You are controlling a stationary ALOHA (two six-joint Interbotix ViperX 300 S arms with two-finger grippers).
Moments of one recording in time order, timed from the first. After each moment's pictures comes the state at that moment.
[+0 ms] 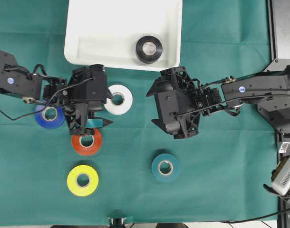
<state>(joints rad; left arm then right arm) -0.10 0.15 0.66 -0.03 -0.10 -0.09 0.16 -0.11 0.75 -0.32 0.22 0.35</state>
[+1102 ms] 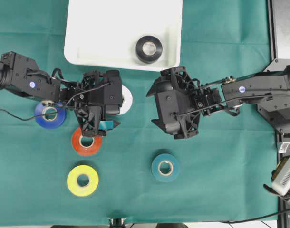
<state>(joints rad) -0.09 0.26 0.56 -0.03 -0.01 -0.09 0.16 -0.11 0.75 -0.32 0.22 0.35</state>
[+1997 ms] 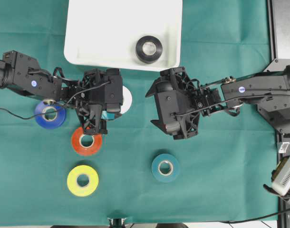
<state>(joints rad) -0.08 0.27 0.56 -0.02 -0.01 -0.09 0.16 -0.11 0.75 -0.32 0.20 0.35</state>
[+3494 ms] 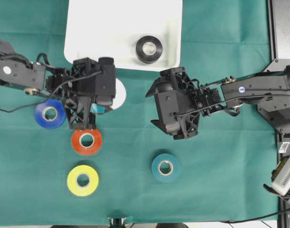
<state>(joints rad) -0.05 0.04 0.56 -0.02 0.23 -0.04 0.16 -0.11 0.75 -0.32 0.20 0.35</state>
